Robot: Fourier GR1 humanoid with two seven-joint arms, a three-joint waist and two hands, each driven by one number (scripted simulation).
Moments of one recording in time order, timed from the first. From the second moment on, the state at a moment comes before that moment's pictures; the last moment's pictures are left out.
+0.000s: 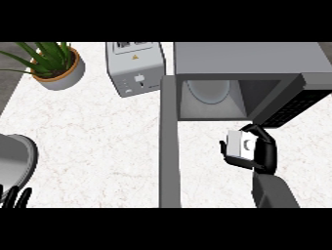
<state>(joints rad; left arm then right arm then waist) 0.68 0.01 0.02 -2.10 0.32 -0.39 -0.35 -0.30 -0.01 -0.19 -0.73 -0.01 -0.23 -0.98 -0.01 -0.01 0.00</state>
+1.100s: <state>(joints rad) 0.70 0.02 0.08 -2.10 0.37 -0.43 -0.34 0.11 0.00 0.20 -1.61 -0.07 -0.27 -0.51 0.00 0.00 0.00</state>
